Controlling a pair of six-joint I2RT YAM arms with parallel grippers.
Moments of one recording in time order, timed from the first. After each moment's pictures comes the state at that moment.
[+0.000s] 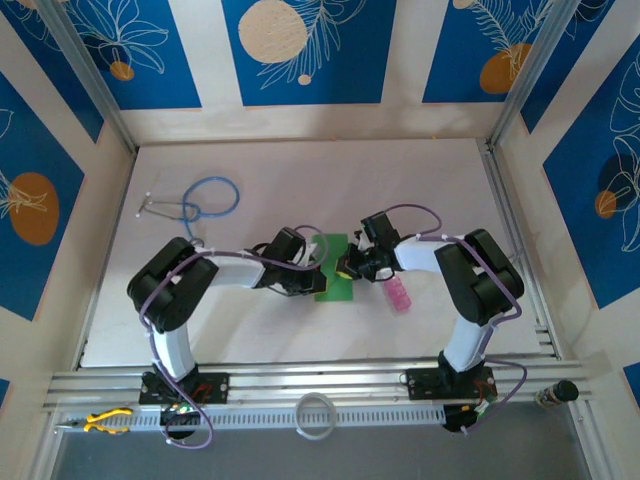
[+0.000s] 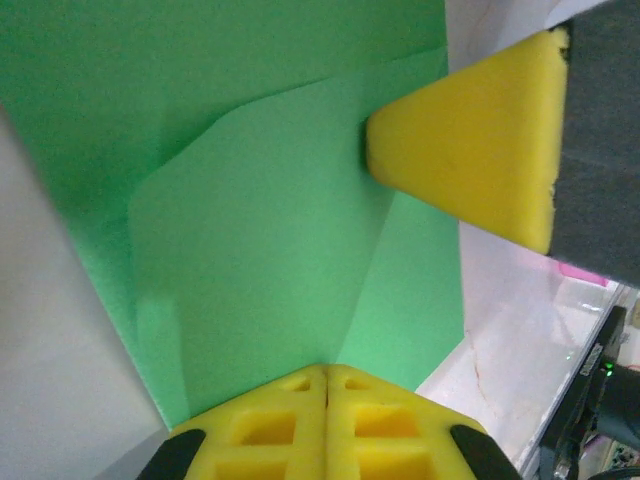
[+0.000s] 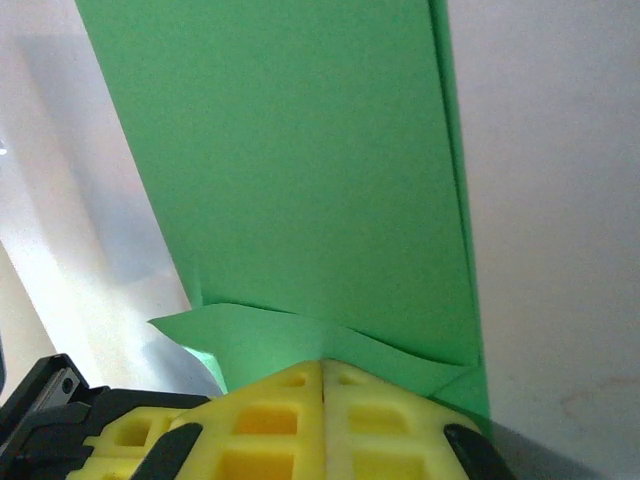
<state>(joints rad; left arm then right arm) -0.71 1.82 0.83 0.03 0.55 -0.74 0.48 1.76 0.82 -0.11 -0.54 0.86</state>
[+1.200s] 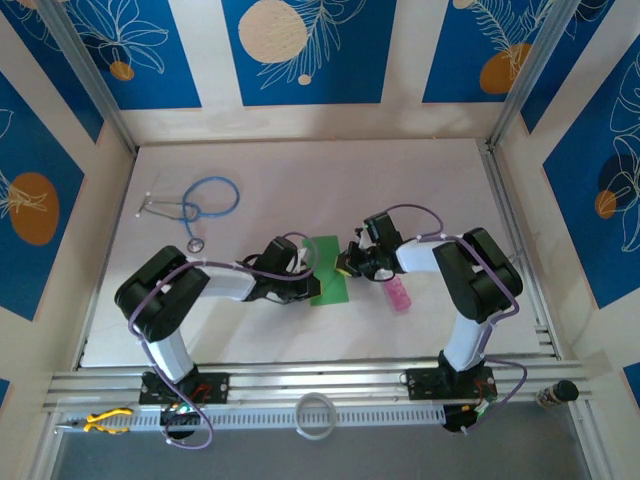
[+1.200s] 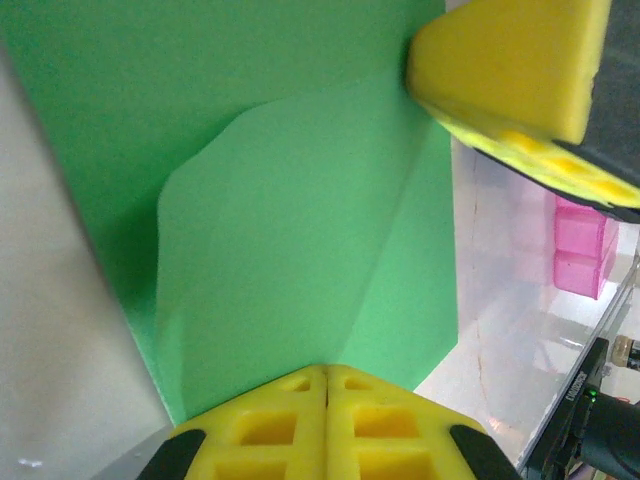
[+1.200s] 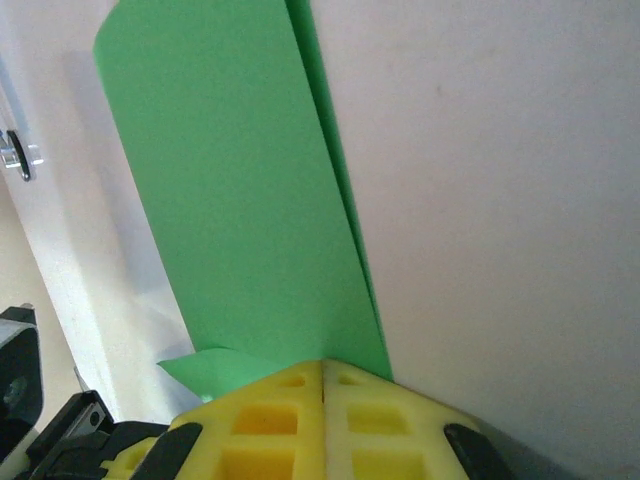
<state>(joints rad) -0.72 1.75 0.70 0.17 0.48 -0.86 0.44 1.79 0.78 0.03 -0.56 0.86</state>
